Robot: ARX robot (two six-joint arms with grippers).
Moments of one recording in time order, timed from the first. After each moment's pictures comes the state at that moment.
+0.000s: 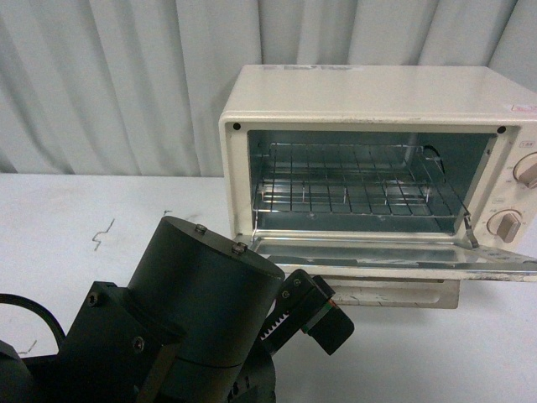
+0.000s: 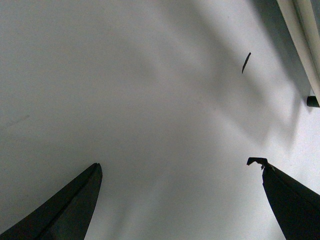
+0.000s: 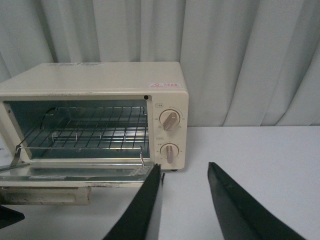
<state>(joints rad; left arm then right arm) -0.65 2.00 0.68 0.55 -0.08 -1.23 0.00 0.00 0.01 0.00 0.00 -0.01</state>
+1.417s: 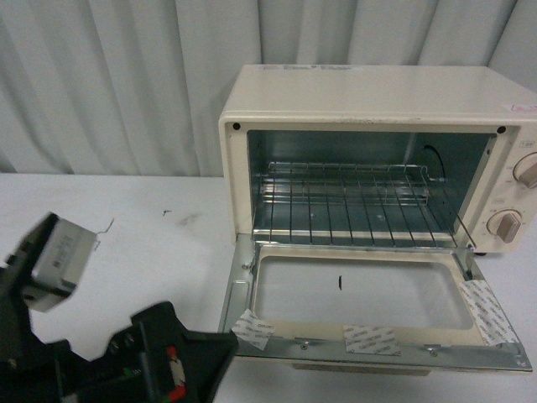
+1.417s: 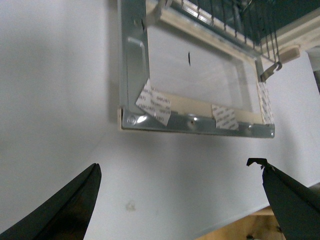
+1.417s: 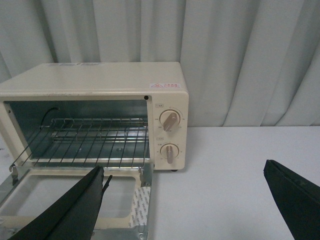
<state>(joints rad) -0.41 1.56 0.25 0.77 0.20 -0.65 0.00 0.00 0.01 0.00 0.00 -0.01</state>
